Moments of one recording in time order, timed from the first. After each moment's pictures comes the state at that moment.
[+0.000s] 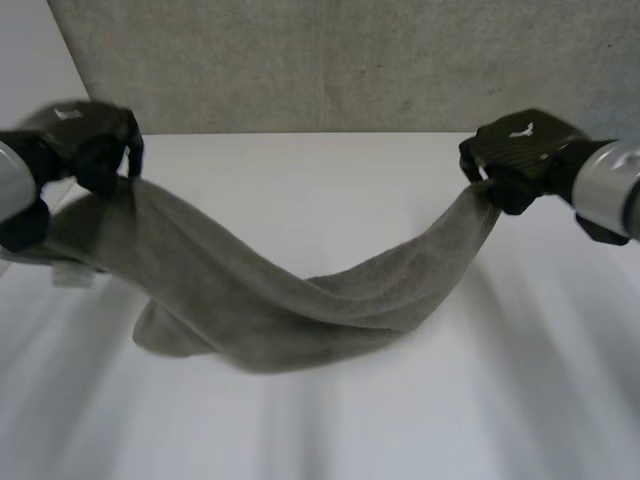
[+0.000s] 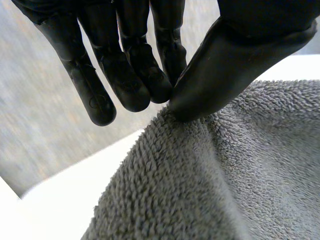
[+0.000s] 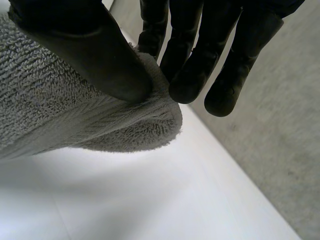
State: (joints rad) left arm 4.61 -1.75 -1.29 2.78 -1.21 3.35; right arm 1.80 -1.27 1.17 0.43 1.18 2.57; left_hand 1.24 1.35 1.34 1.36 1.14; right_hand 1.31 1.29 1.33 1.33 1.16
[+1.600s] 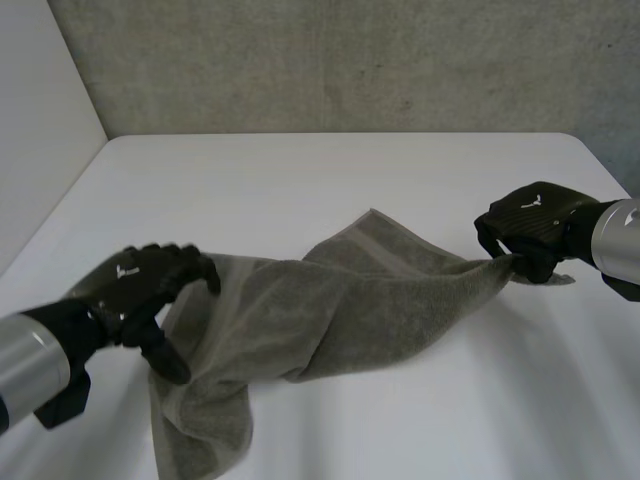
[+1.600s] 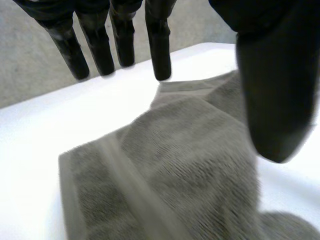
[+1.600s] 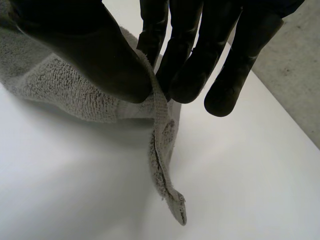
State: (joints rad) left arm 4.57 -1.42 -1.92 2.89 -1.08 3.34; right arm 1.74 -1.29 1.31 0.60 1.18 2.39; left_hand 0.27 0.28 0.28 0.28 0.08; right_hand 1.32 1.29 1.34 1.33 1.16
